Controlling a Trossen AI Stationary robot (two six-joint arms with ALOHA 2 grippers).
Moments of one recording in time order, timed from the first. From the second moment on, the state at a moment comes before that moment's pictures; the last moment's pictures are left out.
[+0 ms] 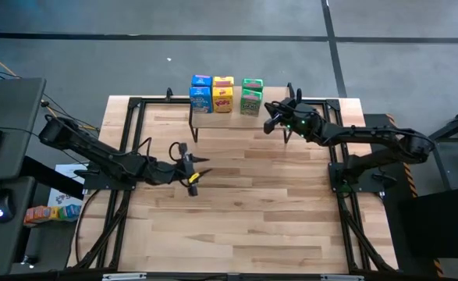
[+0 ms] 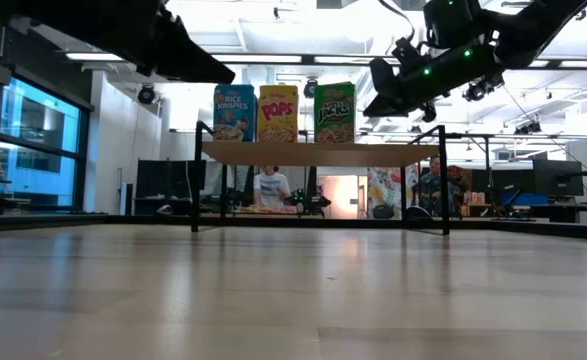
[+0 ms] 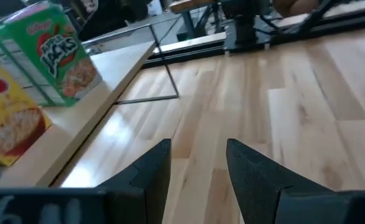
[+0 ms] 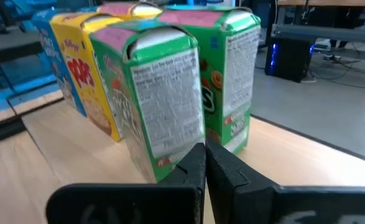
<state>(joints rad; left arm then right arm) -0.31 1.22 0.53 0.36 -0.64 0.12 -0.42 1.26 0.61 0.46 0.33 0.15</state>
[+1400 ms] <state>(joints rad) -0.09 0.57 0.13 0.26 -0.05 0.04 -0.40 1.13 0.61 0.16 0.19 0.16</state>
